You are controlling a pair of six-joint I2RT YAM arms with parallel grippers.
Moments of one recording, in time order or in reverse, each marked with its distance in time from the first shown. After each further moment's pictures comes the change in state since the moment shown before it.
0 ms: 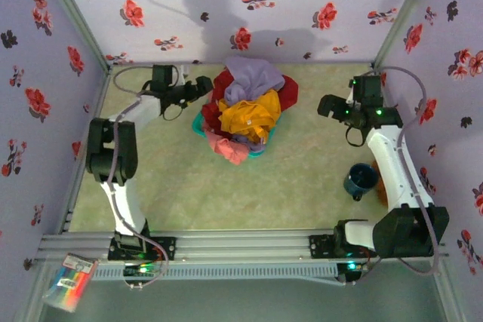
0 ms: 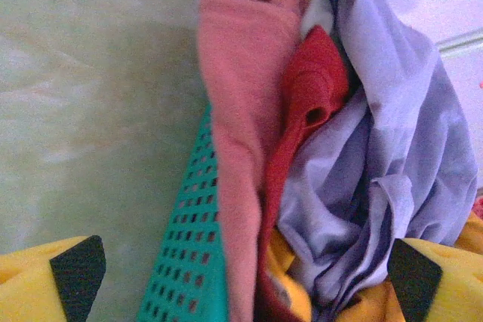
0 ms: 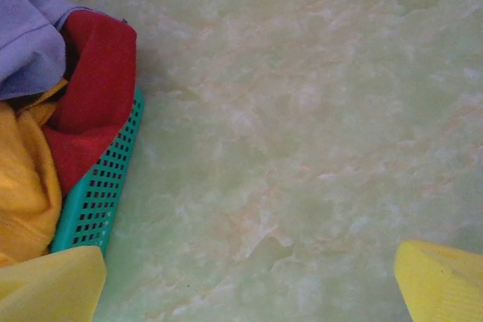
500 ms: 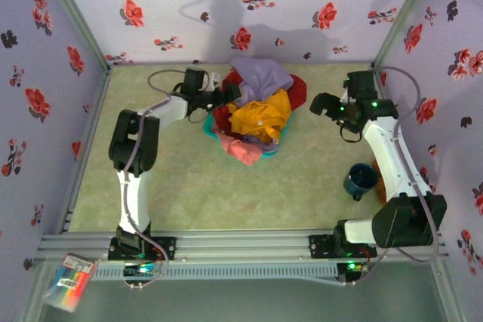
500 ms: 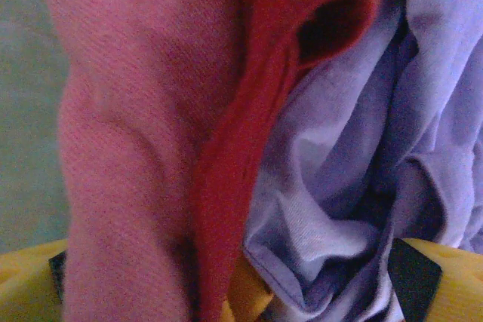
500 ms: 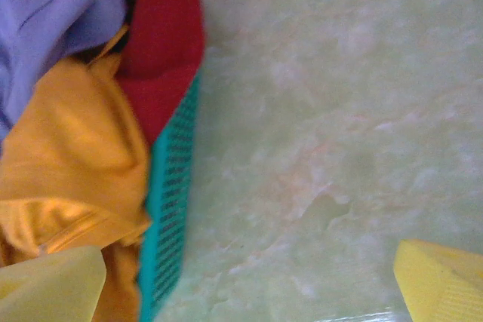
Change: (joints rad) left arm -0.190 0.164 0.100 0.069 0.017 -0.122; right arm 0.058 0.073 0.053 -0.079 -0.093 0.145
